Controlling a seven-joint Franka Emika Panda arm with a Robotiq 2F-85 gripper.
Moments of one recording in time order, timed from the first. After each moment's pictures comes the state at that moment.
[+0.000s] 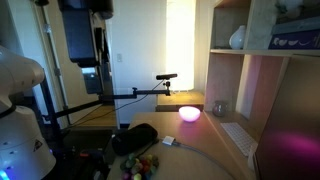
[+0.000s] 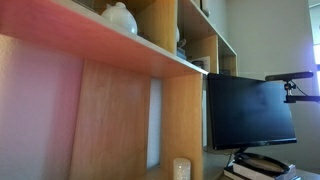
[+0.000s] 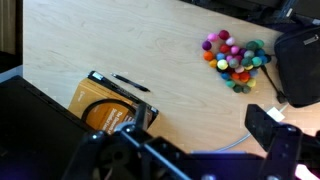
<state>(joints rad) -0.07 -0.64 -0.26 -2.48 -0.19 1.91 -0.45</state>
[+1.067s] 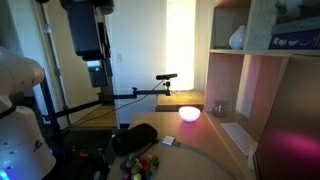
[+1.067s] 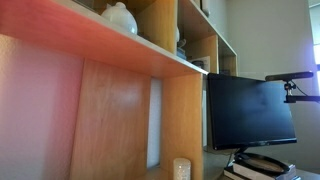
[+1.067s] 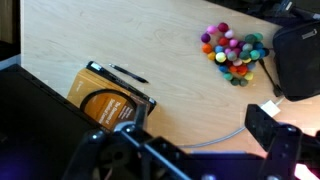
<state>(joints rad) -0.06 -0.67 -0.26 -2.48 -0.18 1.93 -0.47</state>
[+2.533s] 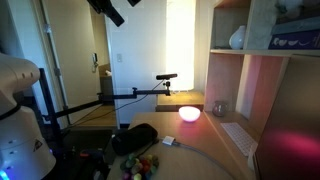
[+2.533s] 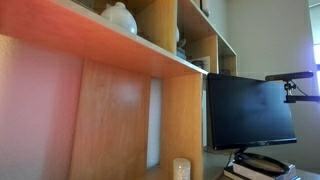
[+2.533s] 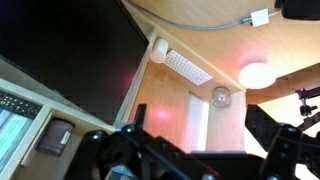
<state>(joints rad) 0.12 -1.03 -0.37 -2.60 -0.04 2.27 -0.81</state>
